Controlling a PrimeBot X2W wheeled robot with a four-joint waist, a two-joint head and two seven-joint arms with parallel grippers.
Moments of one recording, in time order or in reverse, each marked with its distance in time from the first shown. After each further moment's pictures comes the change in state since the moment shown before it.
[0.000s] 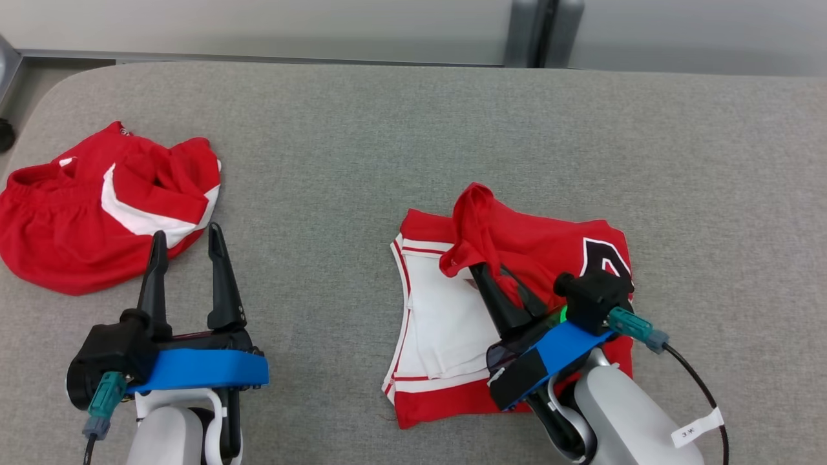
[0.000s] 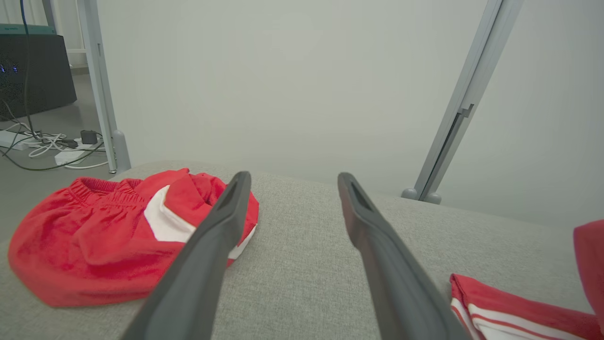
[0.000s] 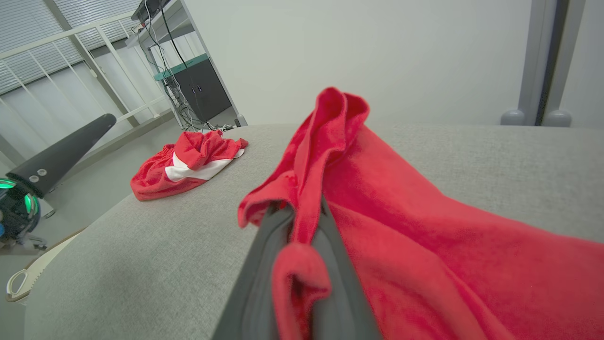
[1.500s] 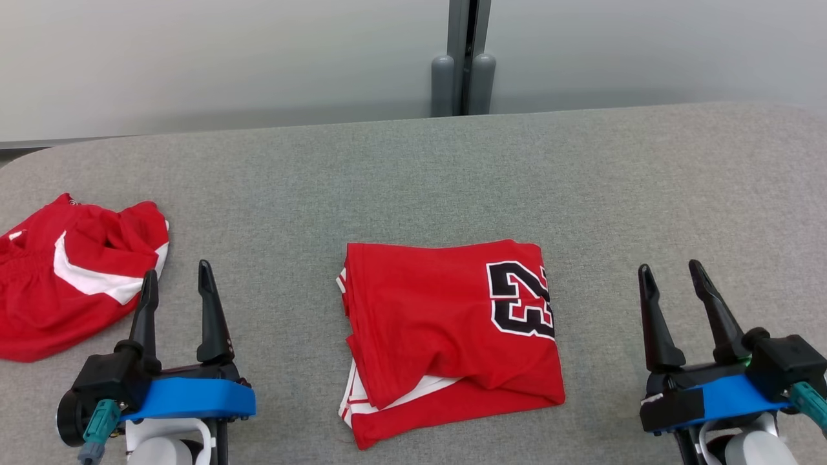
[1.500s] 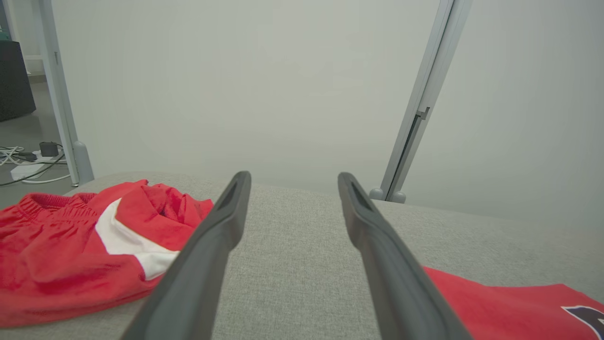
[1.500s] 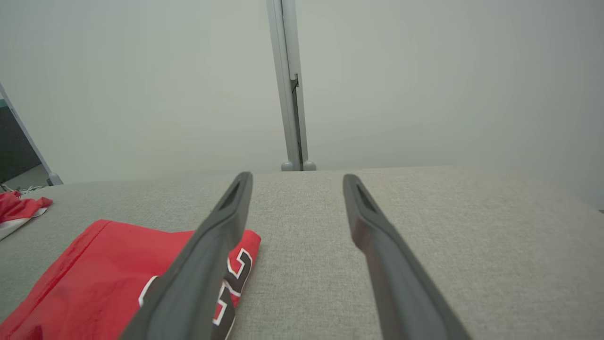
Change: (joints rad) left arm 0.065 0.000 0.045 0.030 0.027 -0.020 0.000; right arm 0.307 -0.018 -0.482 -0.254 -0.227 0.000 -0.013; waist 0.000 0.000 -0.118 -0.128
